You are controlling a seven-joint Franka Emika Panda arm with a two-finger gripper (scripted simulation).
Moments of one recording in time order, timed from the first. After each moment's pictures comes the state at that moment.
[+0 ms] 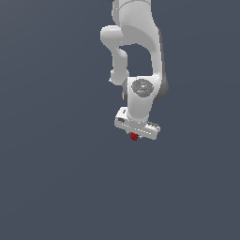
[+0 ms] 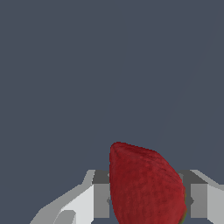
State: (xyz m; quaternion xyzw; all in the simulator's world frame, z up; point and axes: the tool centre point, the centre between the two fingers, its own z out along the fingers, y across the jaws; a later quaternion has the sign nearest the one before) arm -0.017 0.071 0.087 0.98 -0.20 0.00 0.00
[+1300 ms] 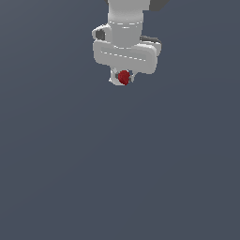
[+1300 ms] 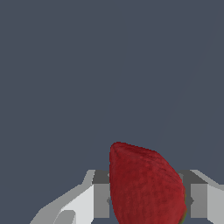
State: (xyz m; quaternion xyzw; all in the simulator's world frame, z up) arm -0.083 0.014 0.364 0.98 -0.20 0.00 0.00
